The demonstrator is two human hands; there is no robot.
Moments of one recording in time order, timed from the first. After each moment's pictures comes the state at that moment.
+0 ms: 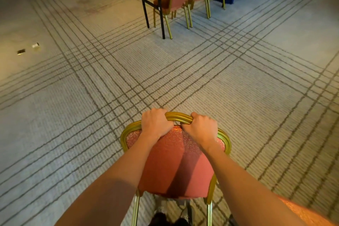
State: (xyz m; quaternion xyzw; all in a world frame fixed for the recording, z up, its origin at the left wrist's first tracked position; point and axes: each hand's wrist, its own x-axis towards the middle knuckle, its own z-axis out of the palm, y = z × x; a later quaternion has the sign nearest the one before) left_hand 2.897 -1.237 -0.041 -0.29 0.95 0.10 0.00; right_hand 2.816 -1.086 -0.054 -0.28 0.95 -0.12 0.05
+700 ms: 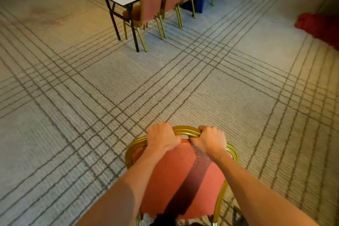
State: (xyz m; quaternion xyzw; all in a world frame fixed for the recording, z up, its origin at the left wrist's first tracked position) left_hand 2.725 -1.319 -0.042 -0.20 0.97 0.11 0.04; right_hand 2.658 -1.154 -0.041 -0.20 0.97 -0.08 0.11
